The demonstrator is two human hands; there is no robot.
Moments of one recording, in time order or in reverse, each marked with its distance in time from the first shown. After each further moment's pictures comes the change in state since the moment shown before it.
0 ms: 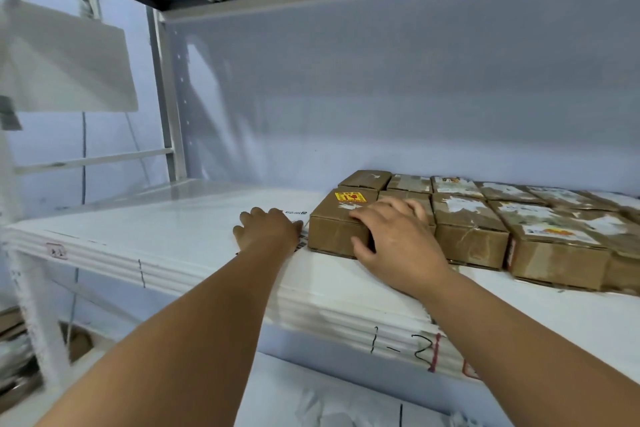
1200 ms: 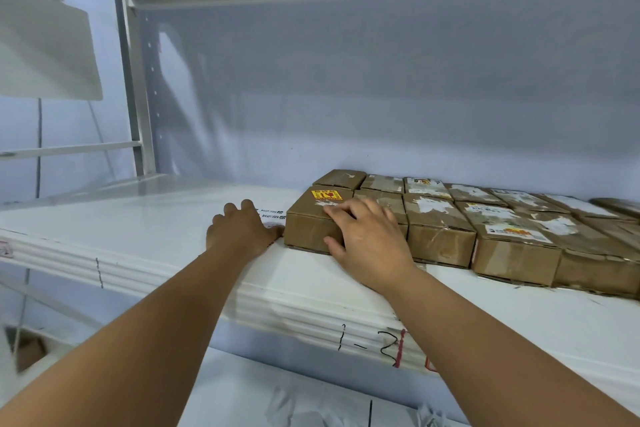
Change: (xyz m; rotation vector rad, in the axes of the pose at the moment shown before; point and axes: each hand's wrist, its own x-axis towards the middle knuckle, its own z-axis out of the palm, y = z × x) left_hand -0.003 -0.003 0.001 -0.145 0.005 0.066; right_hand 0.004 0.005 0.008 -0.073 -0.046 0.026
